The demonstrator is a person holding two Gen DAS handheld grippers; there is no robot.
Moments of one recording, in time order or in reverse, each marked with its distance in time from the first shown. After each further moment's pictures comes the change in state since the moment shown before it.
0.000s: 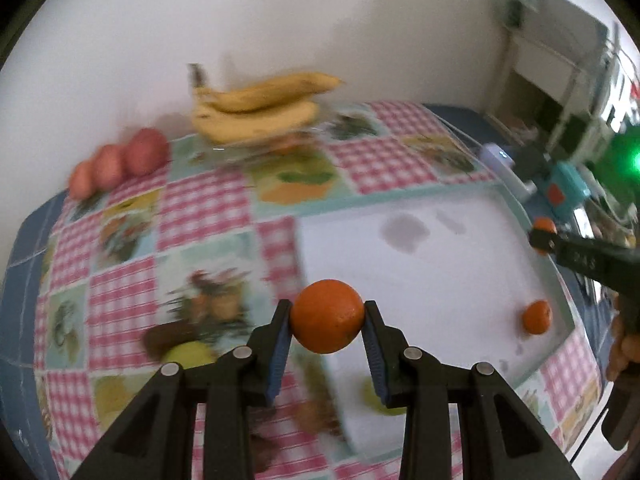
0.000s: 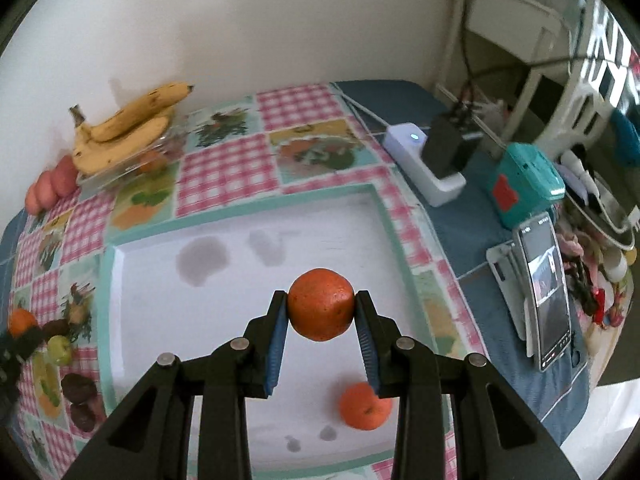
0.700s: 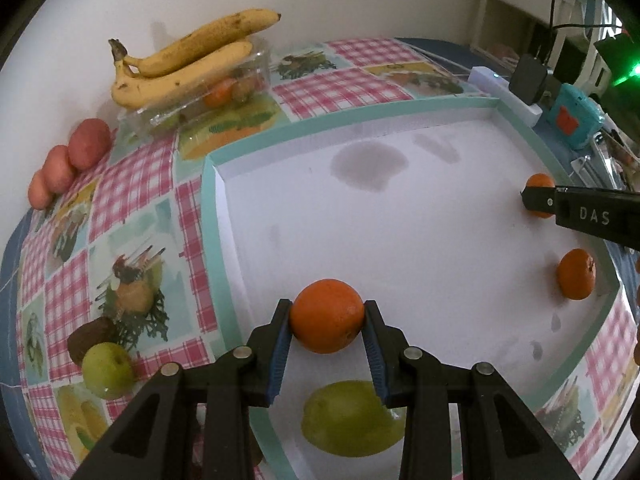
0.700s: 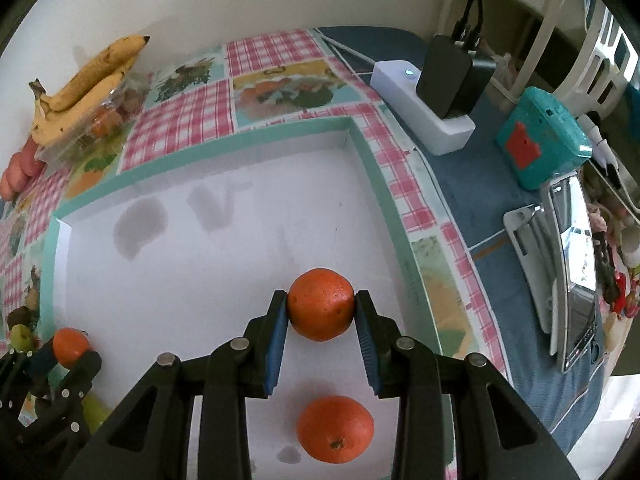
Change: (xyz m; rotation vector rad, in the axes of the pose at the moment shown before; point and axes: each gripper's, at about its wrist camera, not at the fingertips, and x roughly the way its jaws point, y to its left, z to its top) left arm 0.073 -0.043 -0.023 0.112 0.110 0.037; right arm 0.061 -0.018 -0.015 -0.005 0.114 -0.021
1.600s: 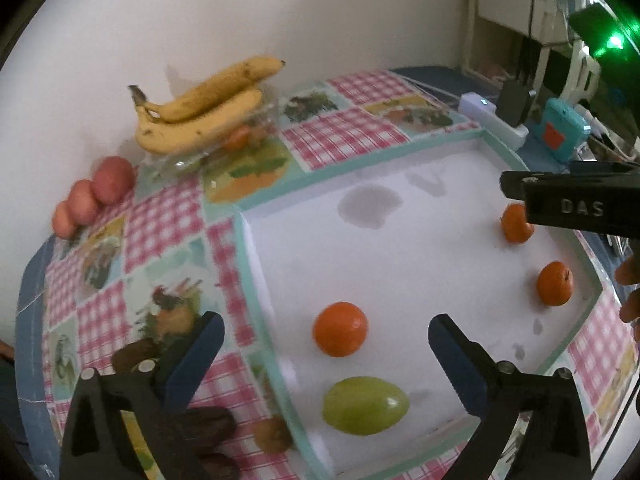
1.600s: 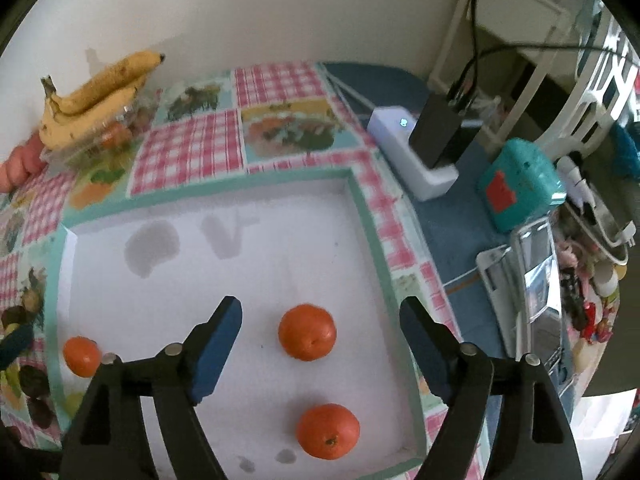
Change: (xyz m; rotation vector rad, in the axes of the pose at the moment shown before) left arm -0.046 0.004 0.008 0.033 -0.094 0.048; right arm -0.035 0.009 0.013 -0.058 -0.095 -0.063
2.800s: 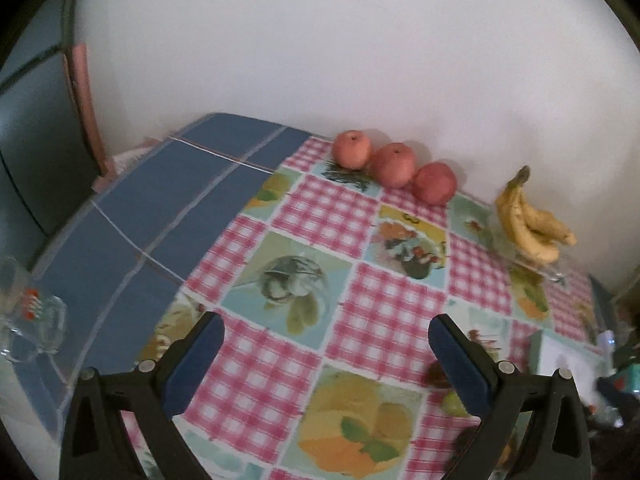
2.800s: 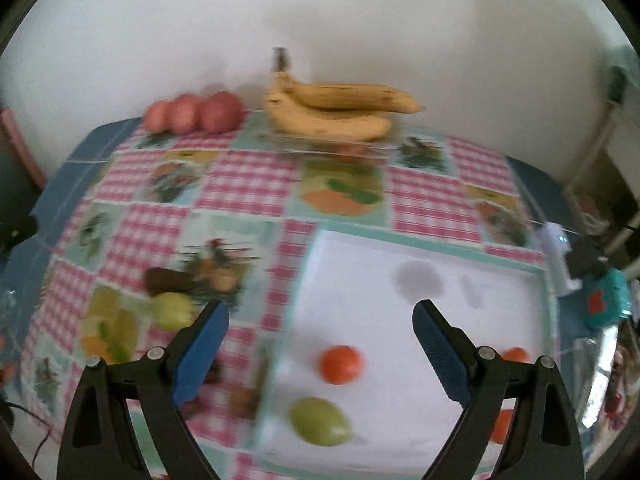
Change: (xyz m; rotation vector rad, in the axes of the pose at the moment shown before) left arm -0.100 0.303 -0.109 -0.791 -0.132 0.232; right arm -0.083 0.194 -0.021 -0.345 -0.111 0.300
